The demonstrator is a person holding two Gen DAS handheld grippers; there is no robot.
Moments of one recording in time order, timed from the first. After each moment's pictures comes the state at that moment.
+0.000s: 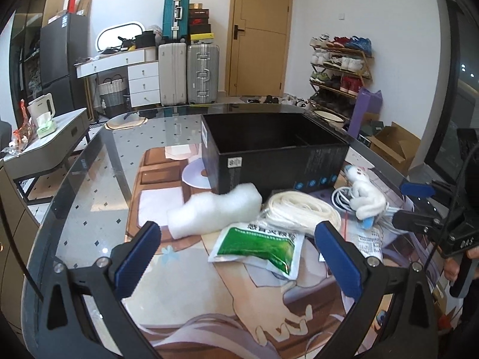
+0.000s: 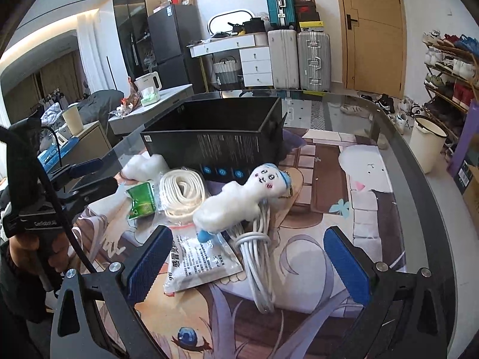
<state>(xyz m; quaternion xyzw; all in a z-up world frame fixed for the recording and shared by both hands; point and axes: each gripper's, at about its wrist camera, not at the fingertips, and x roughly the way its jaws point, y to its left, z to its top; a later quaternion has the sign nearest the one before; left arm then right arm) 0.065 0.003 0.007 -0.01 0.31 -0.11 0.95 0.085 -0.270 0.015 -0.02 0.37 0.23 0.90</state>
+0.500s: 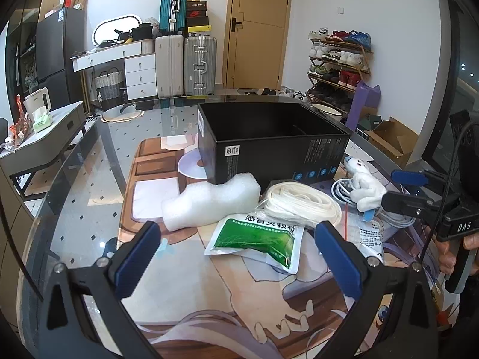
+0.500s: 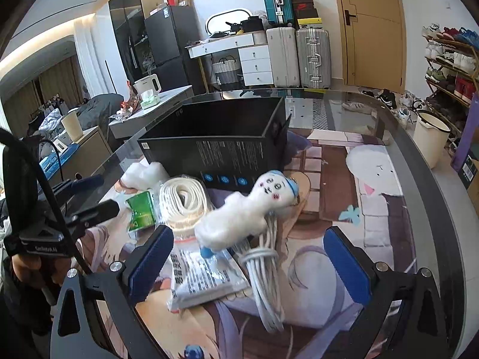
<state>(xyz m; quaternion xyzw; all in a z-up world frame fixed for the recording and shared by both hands) 0.067 0.005 0.001 -0.01 0.33 -0.11 0.94 0.103 -0.261 0.015 0.00 0.37 0.23 0.90</state>
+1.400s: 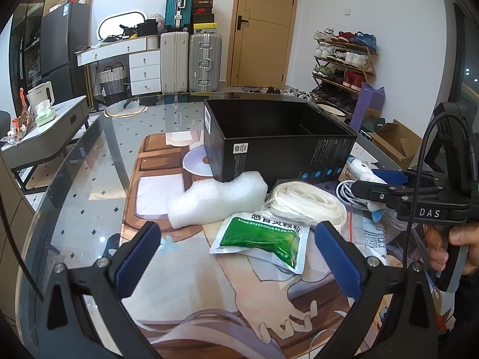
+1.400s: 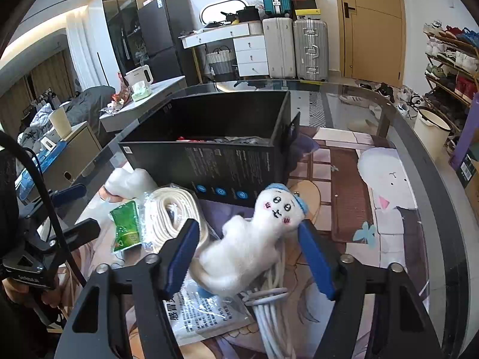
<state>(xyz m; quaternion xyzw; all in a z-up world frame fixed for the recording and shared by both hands) 0.069 0.010 0.001 -0.02 0.33 -0.10 0.94 0.139 -0.240 0.002 -0.02 0.40 0.21 0.89</state>
